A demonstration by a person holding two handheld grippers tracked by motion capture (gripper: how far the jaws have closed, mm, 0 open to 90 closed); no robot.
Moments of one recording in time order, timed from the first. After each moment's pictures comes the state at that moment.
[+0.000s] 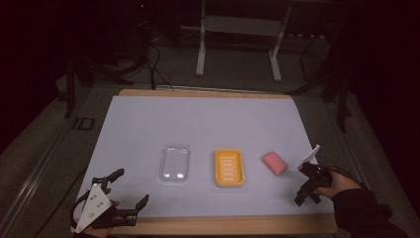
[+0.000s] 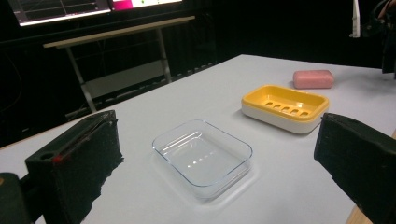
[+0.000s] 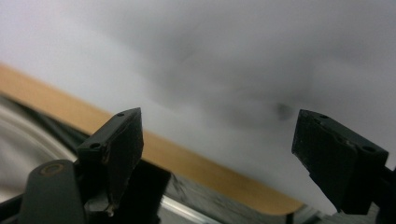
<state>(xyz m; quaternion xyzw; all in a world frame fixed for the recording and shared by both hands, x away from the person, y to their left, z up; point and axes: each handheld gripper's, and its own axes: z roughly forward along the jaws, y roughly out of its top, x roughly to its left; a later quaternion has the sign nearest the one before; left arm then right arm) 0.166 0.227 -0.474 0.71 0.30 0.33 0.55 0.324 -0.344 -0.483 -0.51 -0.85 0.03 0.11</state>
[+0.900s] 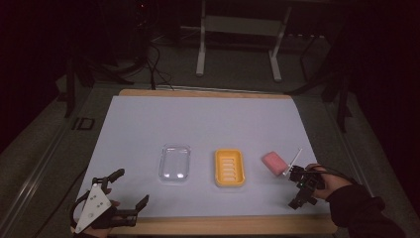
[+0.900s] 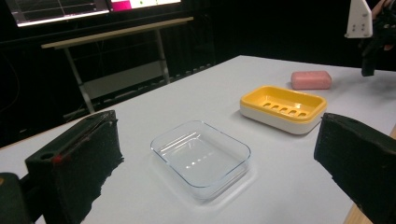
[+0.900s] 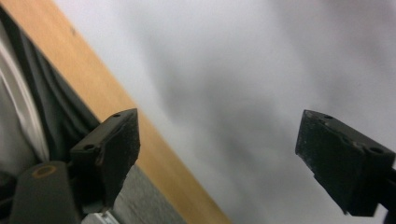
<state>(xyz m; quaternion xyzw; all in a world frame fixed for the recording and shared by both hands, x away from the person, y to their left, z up) 0.166 0.227 -0.473 0.71 0.30 0.33 0.55 0.318 -0.312 -0.477 -0.30 -0.95 -0.01 0.06</state>
